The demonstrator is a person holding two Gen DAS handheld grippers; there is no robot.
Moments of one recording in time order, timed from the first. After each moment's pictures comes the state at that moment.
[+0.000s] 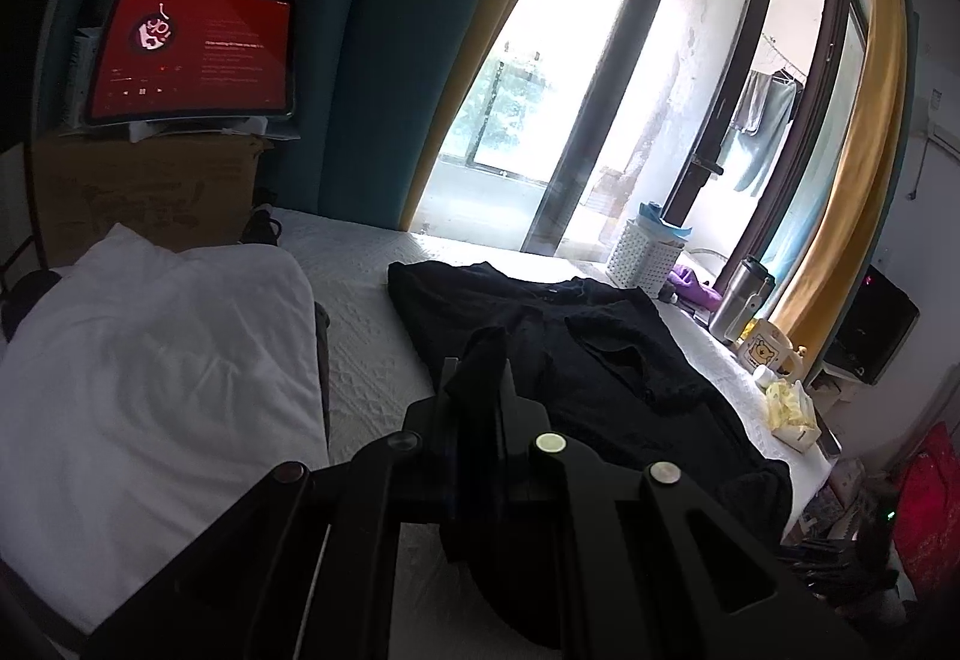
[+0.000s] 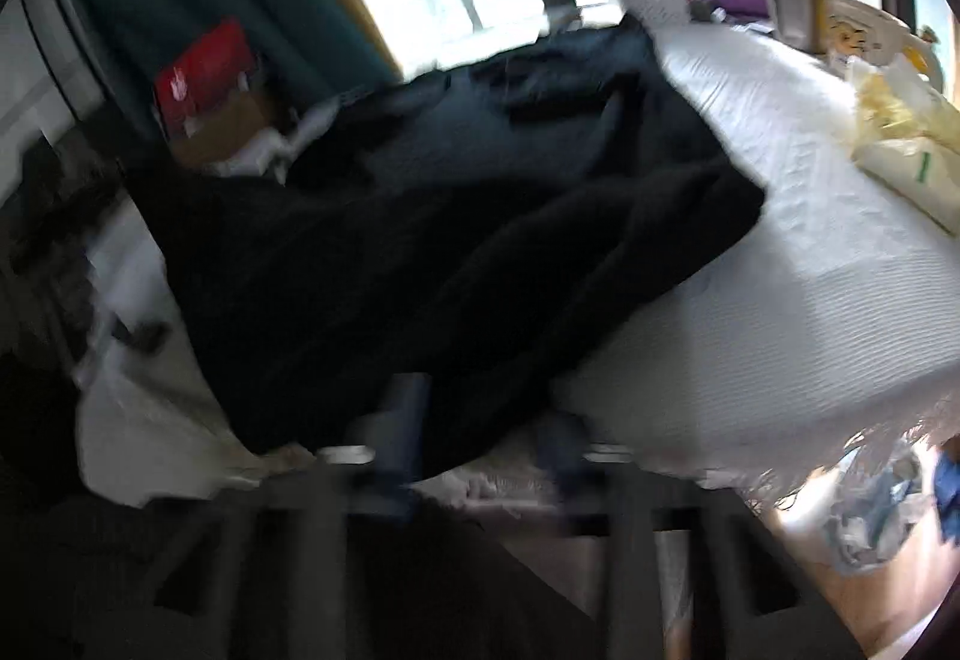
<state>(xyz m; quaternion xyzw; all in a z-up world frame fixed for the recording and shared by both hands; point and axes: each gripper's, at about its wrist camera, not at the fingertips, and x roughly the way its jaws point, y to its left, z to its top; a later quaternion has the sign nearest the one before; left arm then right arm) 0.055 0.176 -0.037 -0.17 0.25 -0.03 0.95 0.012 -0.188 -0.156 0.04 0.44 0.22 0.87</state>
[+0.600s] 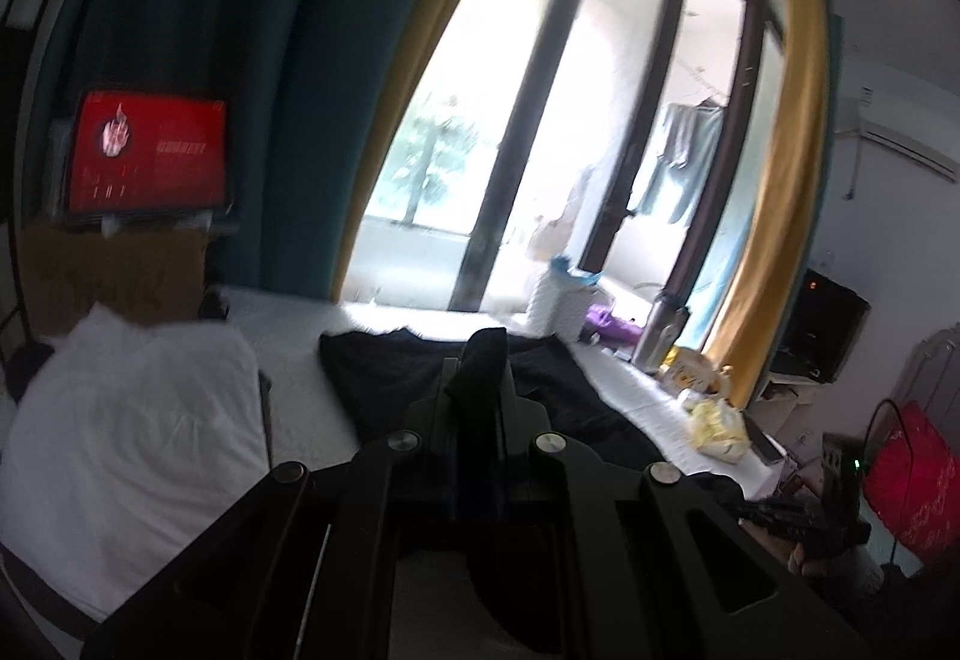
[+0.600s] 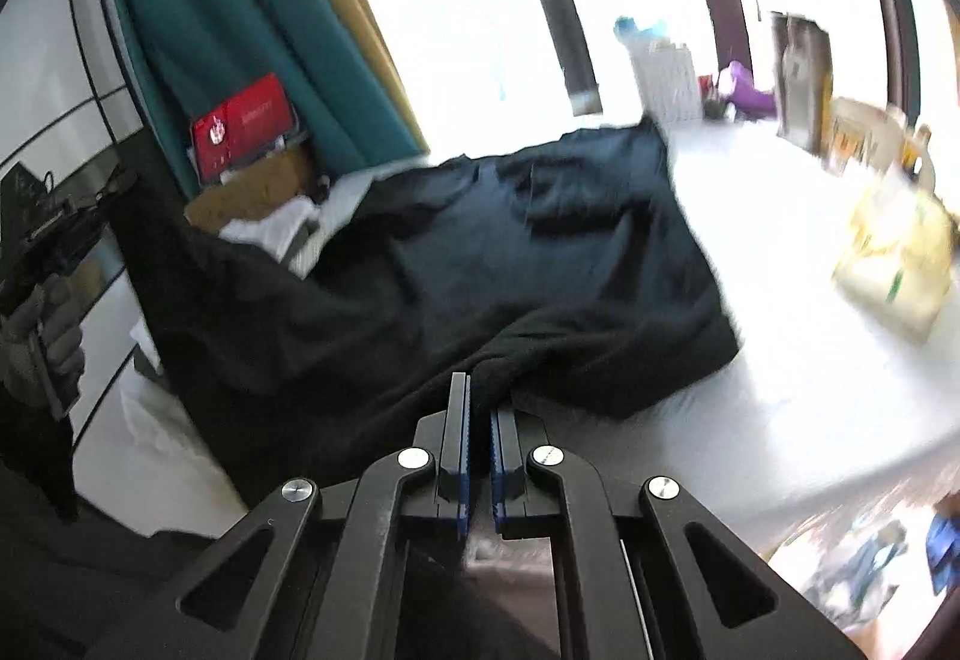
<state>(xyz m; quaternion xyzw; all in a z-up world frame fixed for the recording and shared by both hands) -0.006 0.130 0.025 -0.14 0.16 -0.09 0.97 0.013 -0.213 -0.080 0.04 0.33 0.23 0.91</state>
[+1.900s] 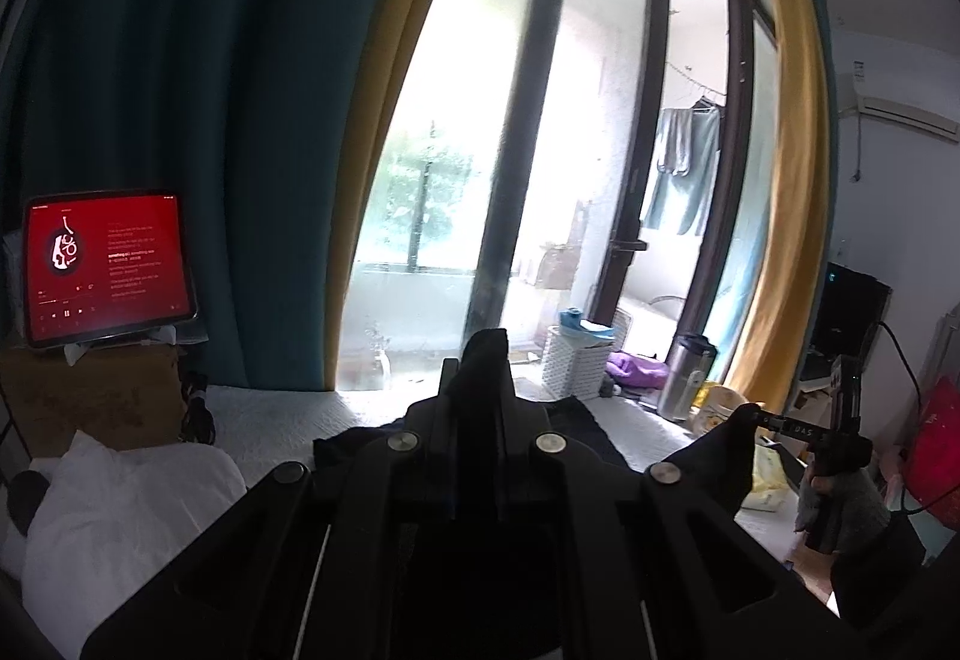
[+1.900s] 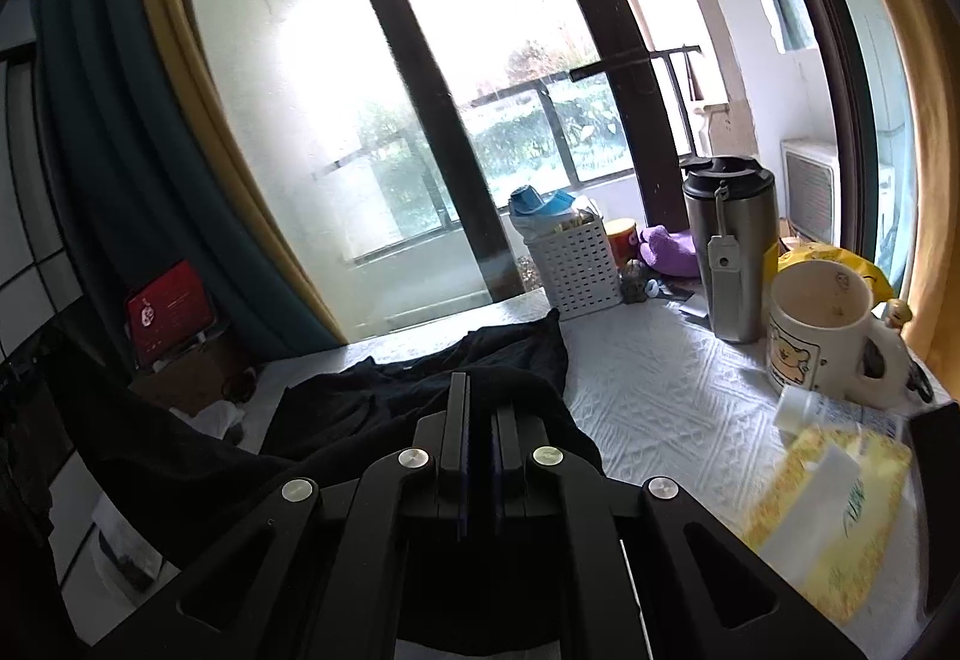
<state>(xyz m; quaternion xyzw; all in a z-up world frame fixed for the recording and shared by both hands) 0.085 0.122 0.069 -0.09 0.13 -0.07 0.98 0.176 -0.293 -0.017 0.11 0.24 0.17 0.95</state>
